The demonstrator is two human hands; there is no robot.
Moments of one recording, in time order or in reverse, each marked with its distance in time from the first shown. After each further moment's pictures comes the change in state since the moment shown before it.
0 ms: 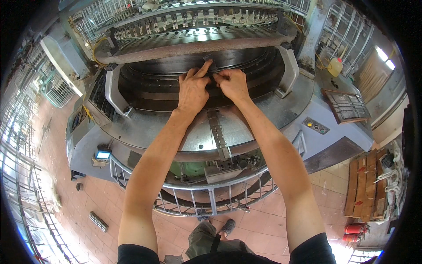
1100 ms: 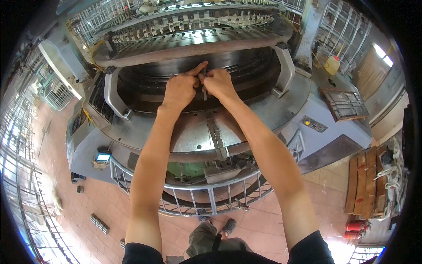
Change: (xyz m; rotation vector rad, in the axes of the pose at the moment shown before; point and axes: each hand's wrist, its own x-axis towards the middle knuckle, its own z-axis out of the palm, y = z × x) left_hand 0.015 -0.013 -0.038 0.004 -0.291 -0.064; right_hand 0.009 -0.045 0.009 -0.037 -0.222 0.253
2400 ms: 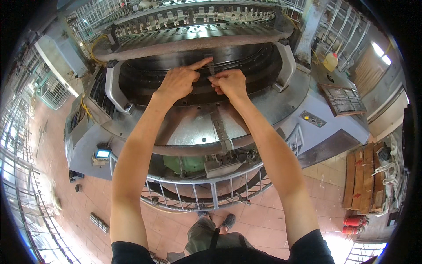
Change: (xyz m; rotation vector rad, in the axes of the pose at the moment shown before) left_hand 0.001 -0.013 -0.027 0.092 -0.209 0.164; right_hand -0.027 0.018 -0.005 0.442 0.078 0.157
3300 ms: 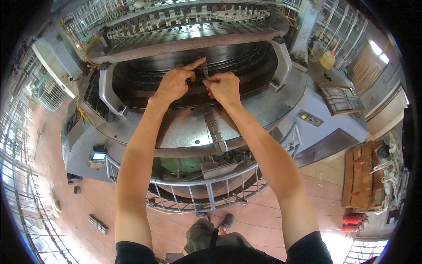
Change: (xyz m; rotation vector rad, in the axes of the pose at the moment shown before) left_hand 0.007 -0.014 0.032 -0.257 0.210 0.056; right_hand -0.010 0.008 0.002 -0.161 0.045 -0.208
